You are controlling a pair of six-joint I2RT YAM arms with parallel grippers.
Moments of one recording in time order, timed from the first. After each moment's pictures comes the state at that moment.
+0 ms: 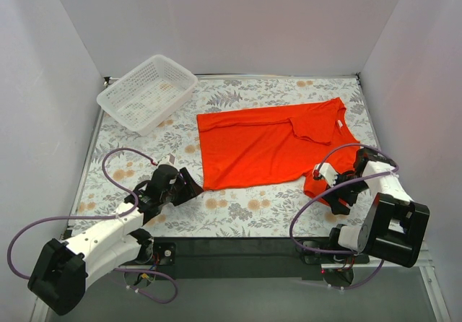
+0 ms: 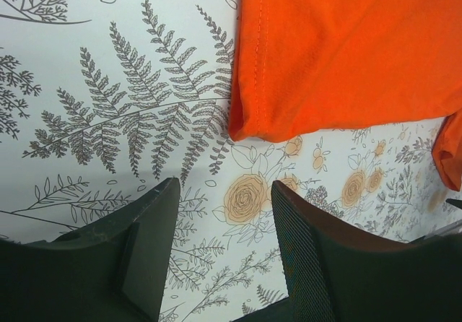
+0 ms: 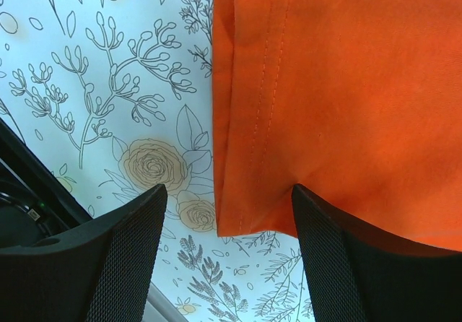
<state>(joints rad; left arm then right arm) -0.56 0.88 0.32 -0.21 0.00 -0.92 -0.28 1.25 0.66 -1.02 -0.36 -1.41</state>
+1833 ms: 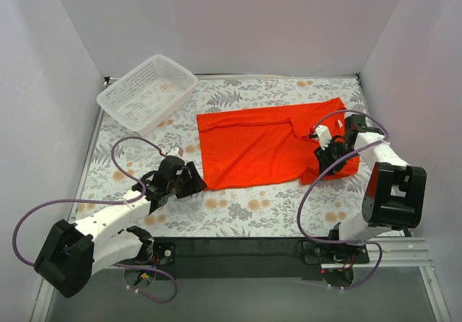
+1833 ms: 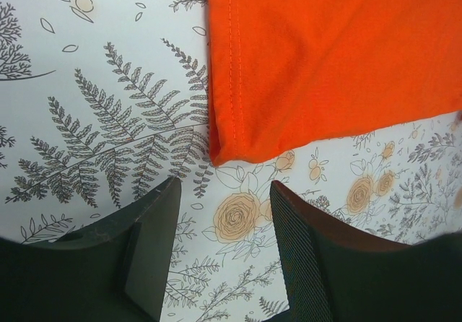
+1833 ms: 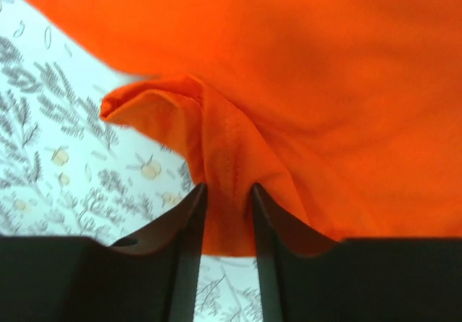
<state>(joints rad) -0.58 1.04 0.43 -0.19 0.00 -0.81 -0.15 1.52 0.96 -0.87 -0.48 -0.94</state>
